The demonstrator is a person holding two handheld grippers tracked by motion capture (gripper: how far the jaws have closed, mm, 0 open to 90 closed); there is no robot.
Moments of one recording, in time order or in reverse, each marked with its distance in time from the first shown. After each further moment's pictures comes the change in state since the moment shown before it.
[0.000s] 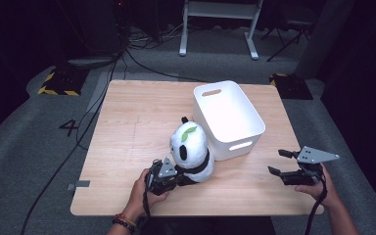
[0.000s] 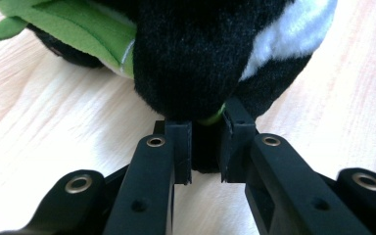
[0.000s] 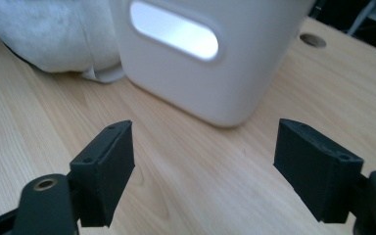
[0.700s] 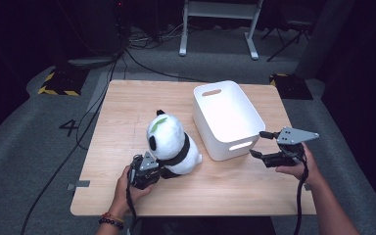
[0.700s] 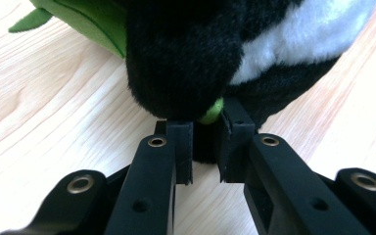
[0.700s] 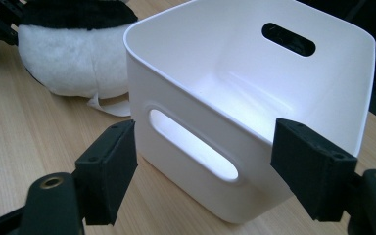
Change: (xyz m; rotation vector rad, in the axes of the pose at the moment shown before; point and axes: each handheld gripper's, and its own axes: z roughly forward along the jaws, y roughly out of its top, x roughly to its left) left arm 0.037 -0.025 -0.027 0.011 0.107 -0.101; right arm 0.010 0.073 0.034 -0.024 0.038 -0.107
